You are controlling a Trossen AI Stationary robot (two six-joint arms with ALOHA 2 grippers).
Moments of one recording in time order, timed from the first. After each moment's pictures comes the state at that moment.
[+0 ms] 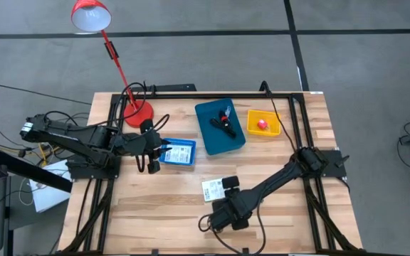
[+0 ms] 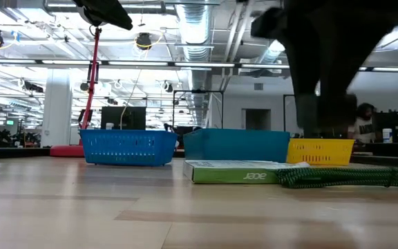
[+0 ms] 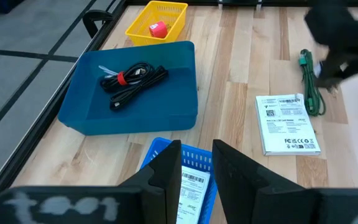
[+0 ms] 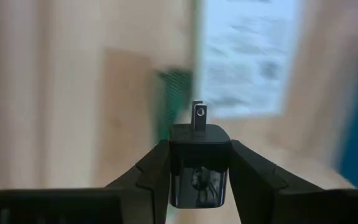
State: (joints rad) left arm -0.20 1.01 0.96 -0.59 -0.41 -0.19; right arm 0.54 2.16 1.85 -1.34 0.22 0.30
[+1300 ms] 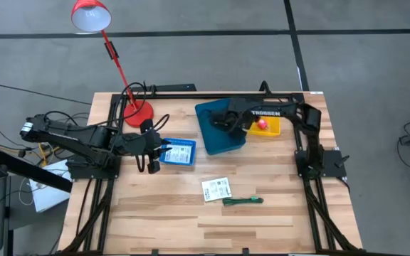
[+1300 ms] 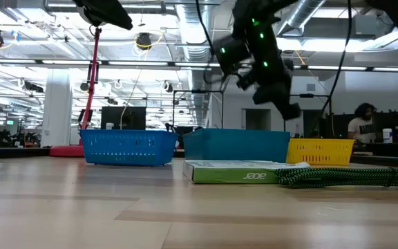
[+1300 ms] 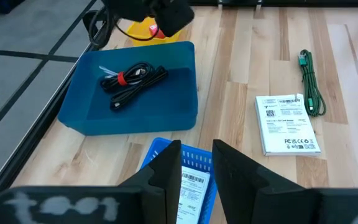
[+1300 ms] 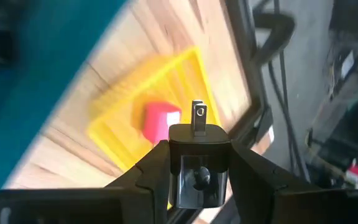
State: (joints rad) left arm -0.20 1.01 0.96 -0.59 -0.41 -0.19; right arm -0.27 2.00 1.65 -1.57 0.57 0.40
